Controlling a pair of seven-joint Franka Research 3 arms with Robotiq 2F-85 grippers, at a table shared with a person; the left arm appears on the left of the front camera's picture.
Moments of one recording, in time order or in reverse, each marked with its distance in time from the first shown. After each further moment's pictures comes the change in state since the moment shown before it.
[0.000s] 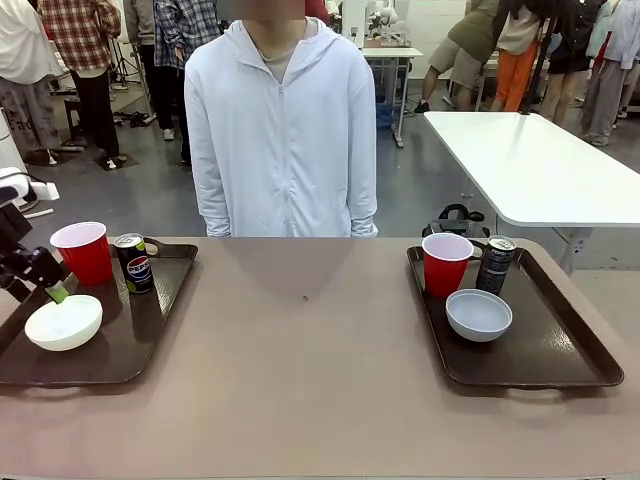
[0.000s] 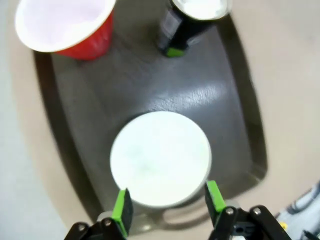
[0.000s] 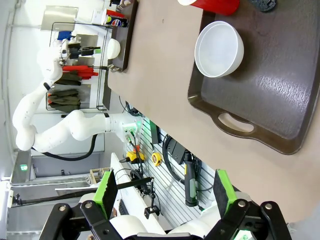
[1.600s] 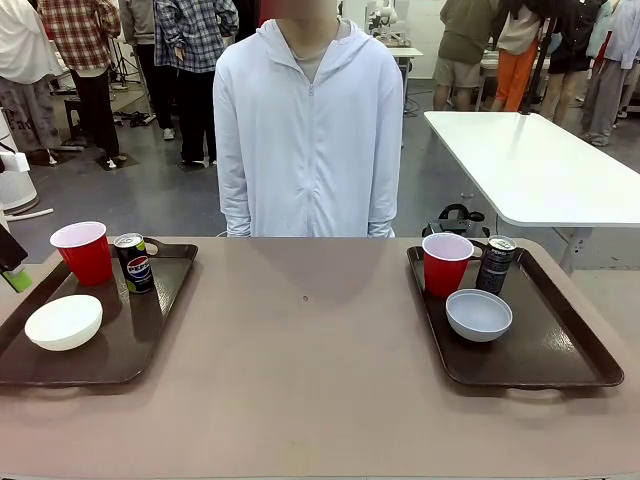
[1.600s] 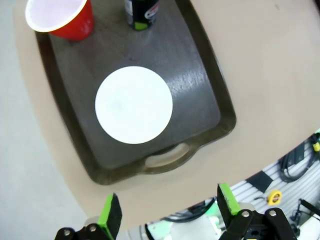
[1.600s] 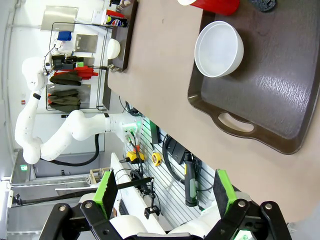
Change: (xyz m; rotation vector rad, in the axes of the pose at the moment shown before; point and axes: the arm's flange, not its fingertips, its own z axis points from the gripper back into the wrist) left arm -0.038 -0.034 0.076 0.017 0.057 -0.060; right arm 0.000 0.000 0.000 0.000 -0.001 -0.001
